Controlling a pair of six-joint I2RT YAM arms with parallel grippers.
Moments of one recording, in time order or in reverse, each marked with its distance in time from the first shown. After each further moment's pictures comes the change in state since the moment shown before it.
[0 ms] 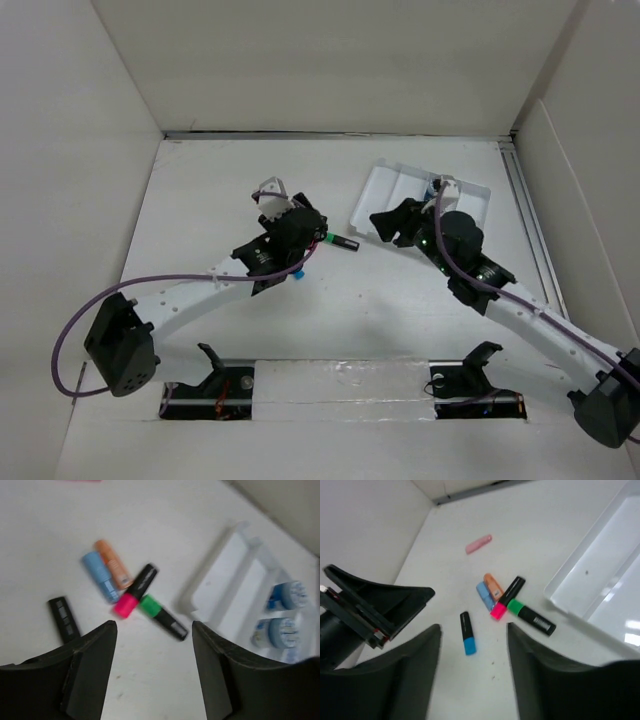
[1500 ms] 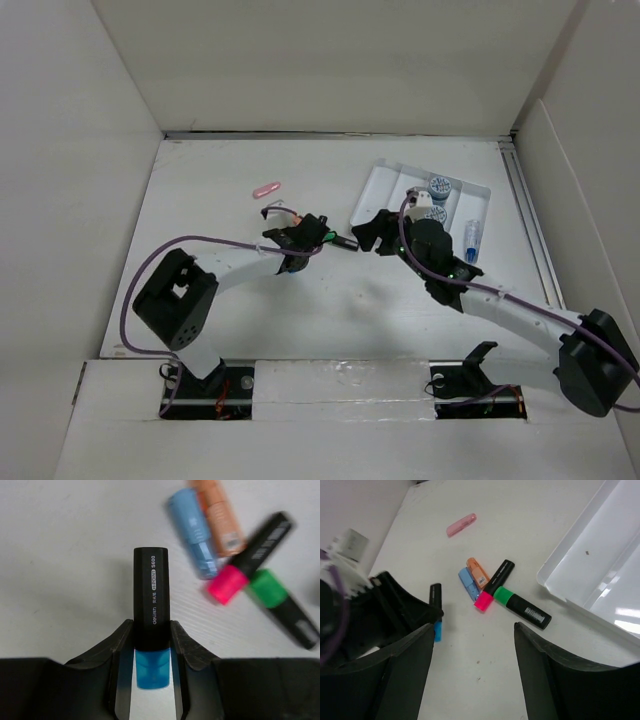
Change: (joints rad) left arm 0.111 0.335 0.028 -0.331 0.095 -0.107; right arm 0.059 0.200 -0.100 0.211 0.038 0.000
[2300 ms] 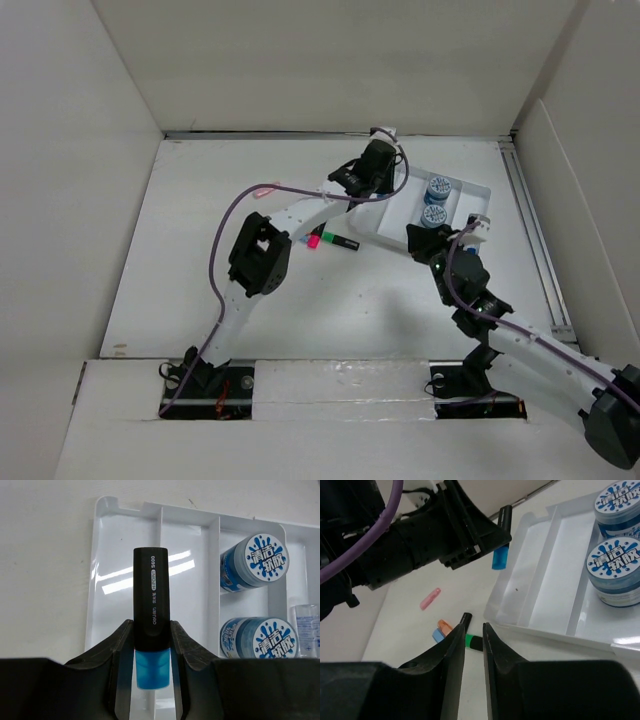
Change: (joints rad) left arm -0.021 0.670 1.085 0.183 0.434 0.642; right arm -0.041 -0.365 -0.268 0.098 0.354 0.095
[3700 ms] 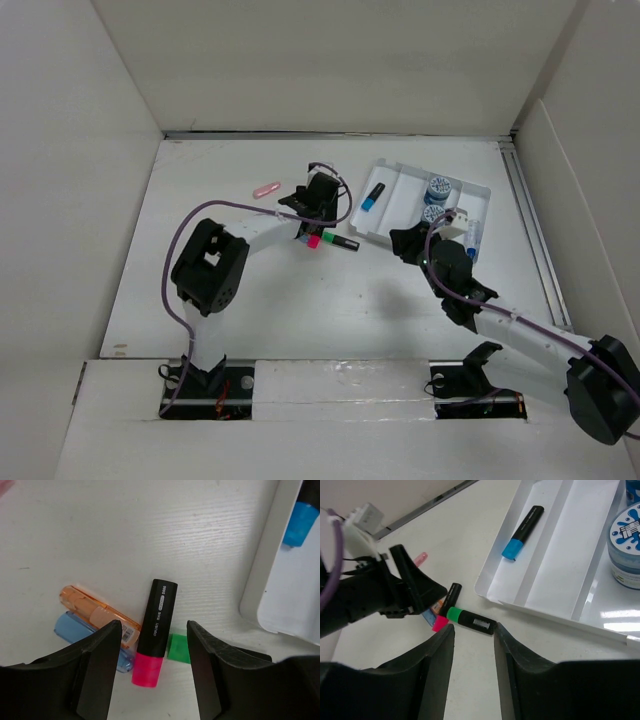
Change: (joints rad) left arm 0.122 -0.405 -0.740 0.087 -0.135 0.029; right arm -0.045 0.204 0.028 0.016 -0.147 -0.006
